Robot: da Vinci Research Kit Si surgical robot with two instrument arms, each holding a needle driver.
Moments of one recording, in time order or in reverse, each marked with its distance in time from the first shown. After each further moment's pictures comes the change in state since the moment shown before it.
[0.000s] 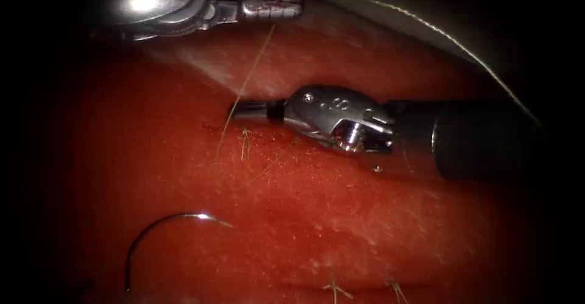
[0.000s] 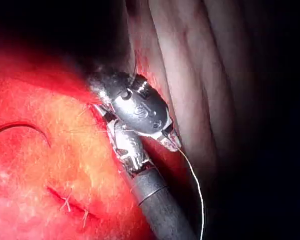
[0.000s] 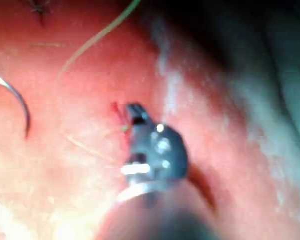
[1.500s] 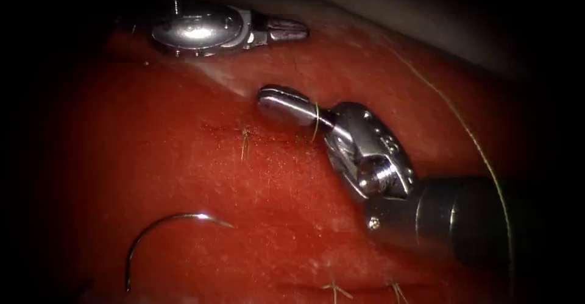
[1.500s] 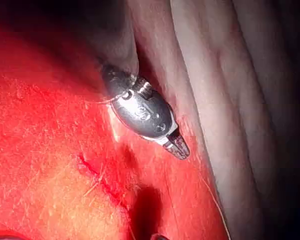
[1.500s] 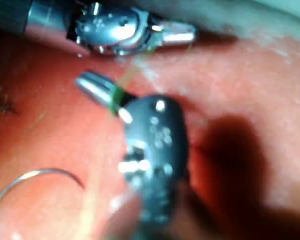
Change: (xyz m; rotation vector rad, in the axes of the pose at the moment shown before) right arm 0.001 -0.002 -0.008 0.037 0.652 0.413; left arm -0.024 -0.005 0.003 0.036 0.025 0.099
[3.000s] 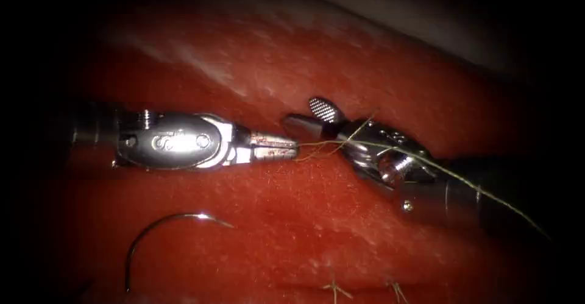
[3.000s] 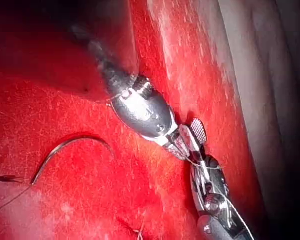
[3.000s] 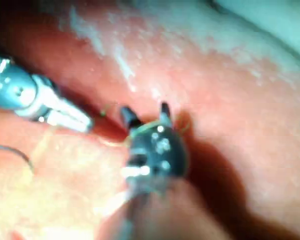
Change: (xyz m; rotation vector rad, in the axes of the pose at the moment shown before) right arm -0.003 0.003 -0.003 -0.766 -0.467 -0.046; left arm 0.007 0.014 -0.003 -0.089 0.023 -0.021
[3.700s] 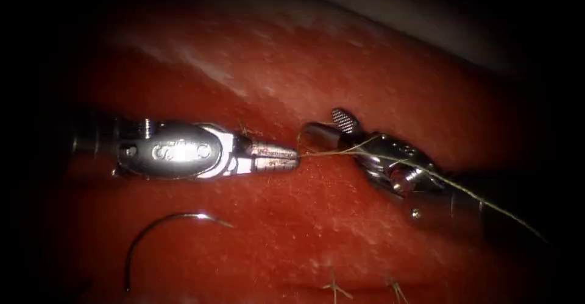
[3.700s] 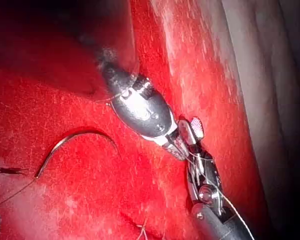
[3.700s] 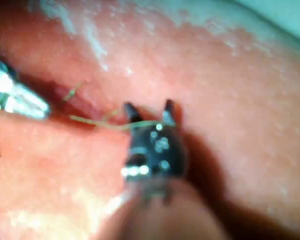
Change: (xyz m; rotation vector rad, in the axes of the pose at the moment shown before) right arm -0.003 0.005 0.000 -0.126 0.027 0.090; left arm 0.000 0.001 0.000 -0.024 -0.001 0.000
